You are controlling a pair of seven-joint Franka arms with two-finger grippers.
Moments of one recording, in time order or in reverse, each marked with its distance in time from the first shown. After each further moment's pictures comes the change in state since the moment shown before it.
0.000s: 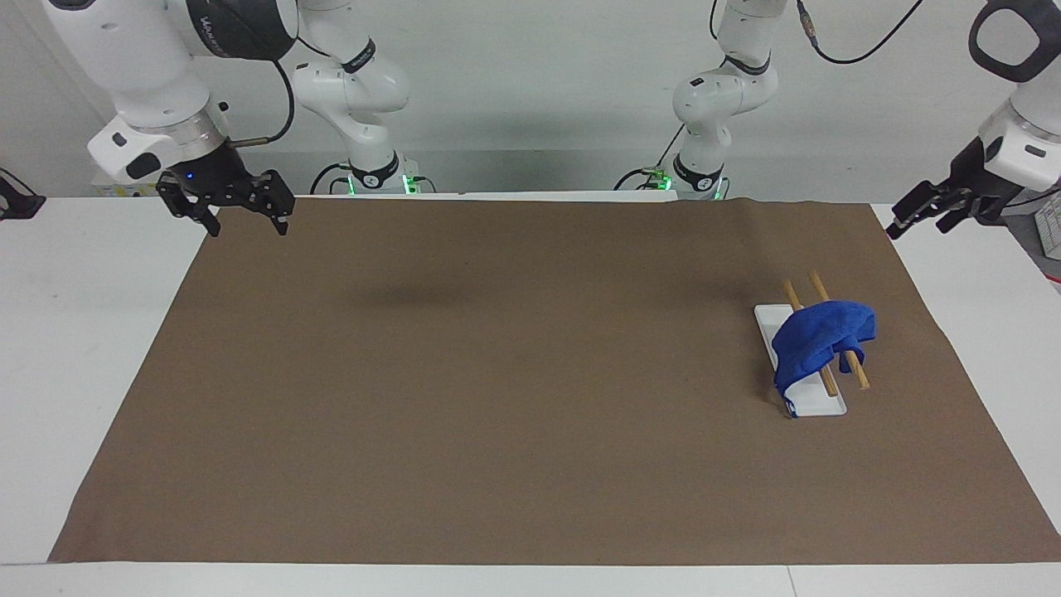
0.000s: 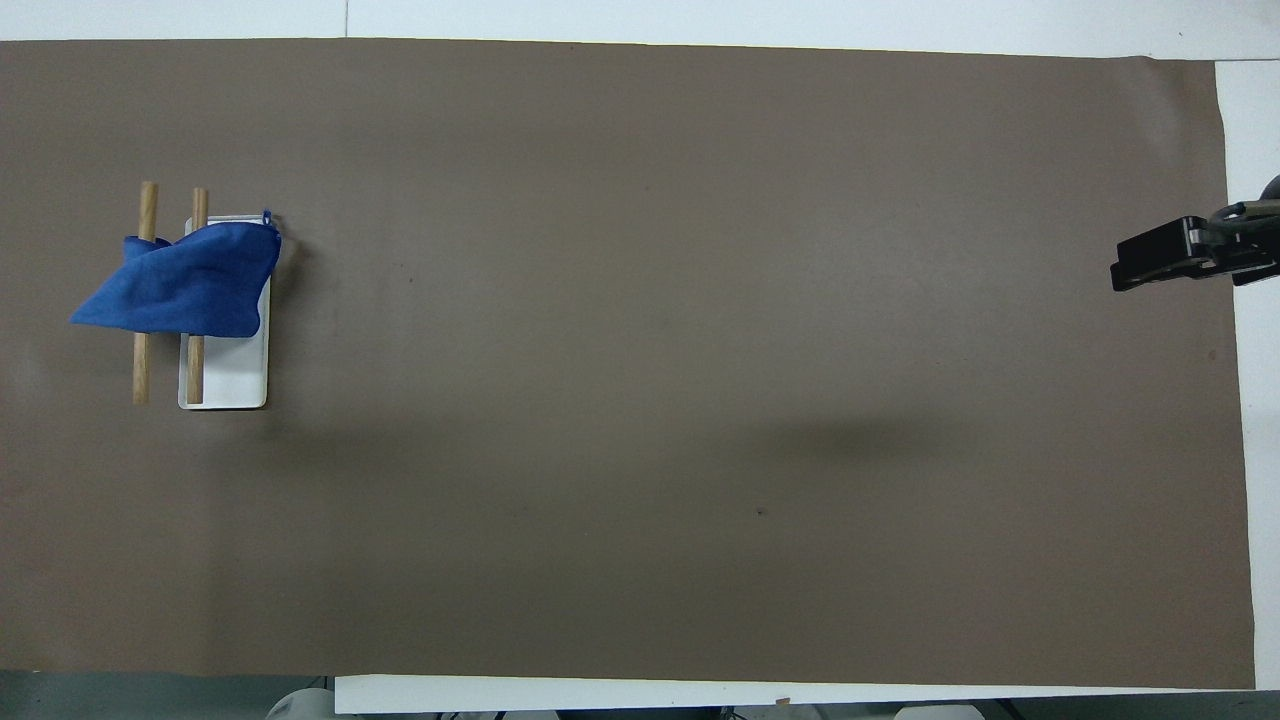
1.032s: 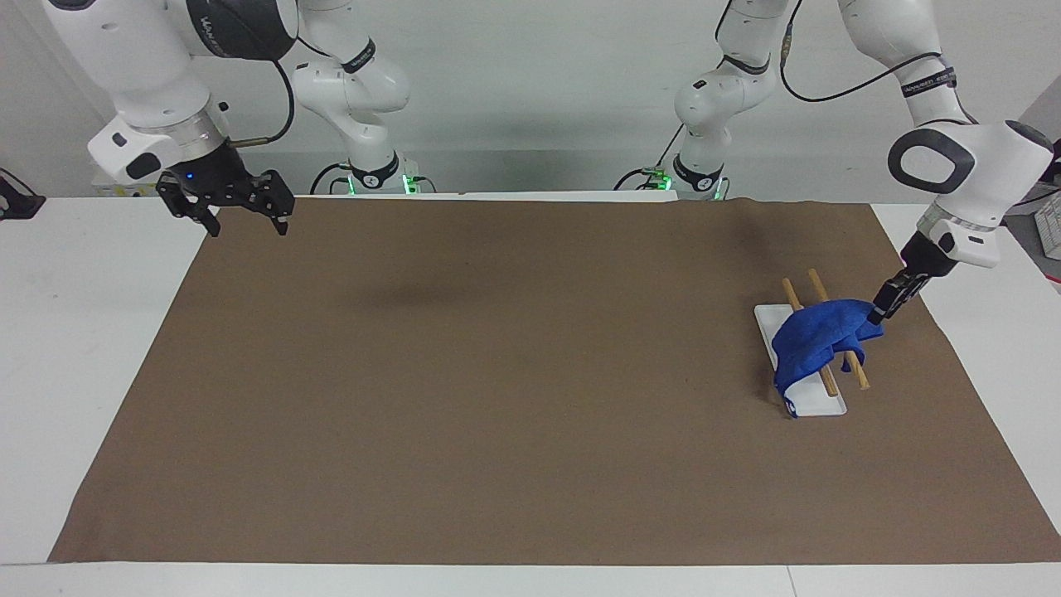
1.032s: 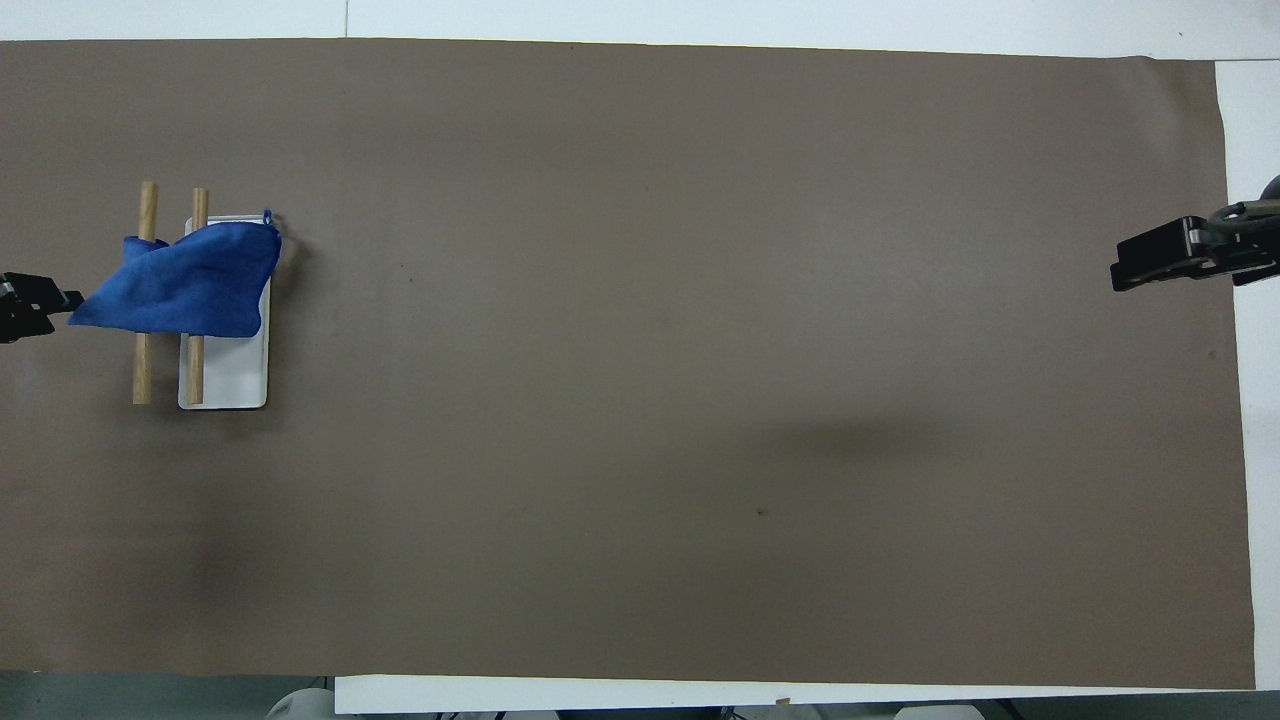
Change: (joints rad) left arm 0.222 0.012 0.030 -0.610 -0.285 0.911 0.099; right arm 0.000 0.000 0.000 0.000 0.000 0.000 0.000
